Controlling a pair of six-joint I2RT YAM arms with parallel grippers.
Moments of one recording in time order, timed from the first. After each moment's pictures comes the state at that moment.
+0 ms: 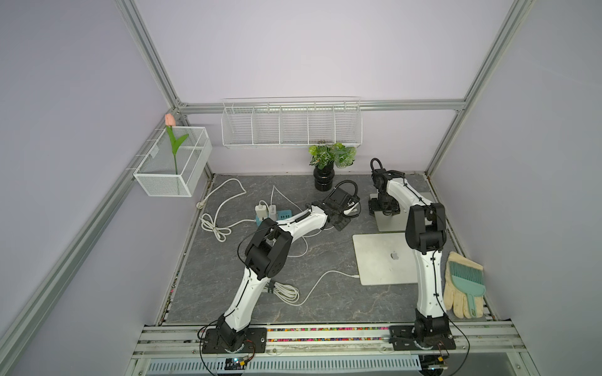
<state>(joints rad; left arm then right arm) -0.82 2.26 1.84 -0.47 -0.05 0.23 0.16 2.36 2.02 -1.14 0.21 0.21</state>
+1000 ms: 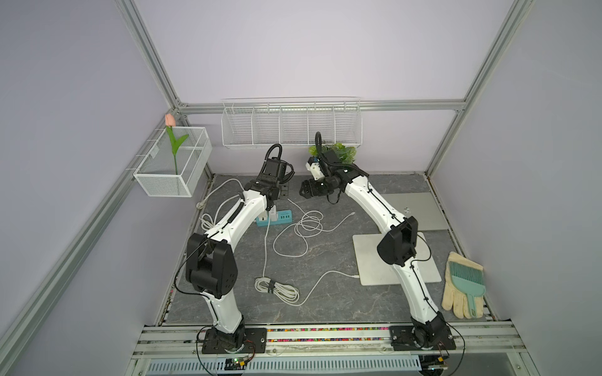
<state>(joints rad) -0.41 1.82 1.62 -0.62 -0.29 -0.16 0.63 2.49 2.67 -1.03 -0.26 0.27</state>
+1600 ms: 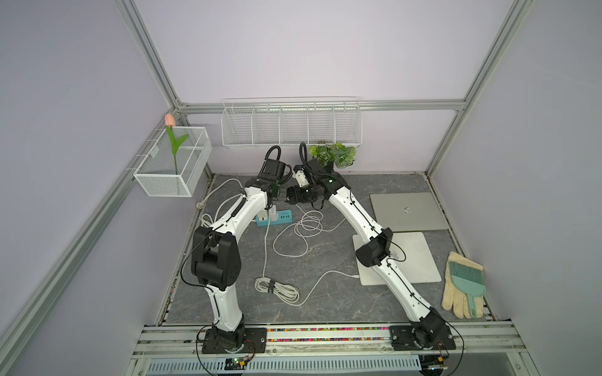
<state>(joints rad) -0.38 1.87 1.66 -0.67 -0.27 -0.17 0.68 2.79 3.11 -1.18 -0.32 0.39</state>
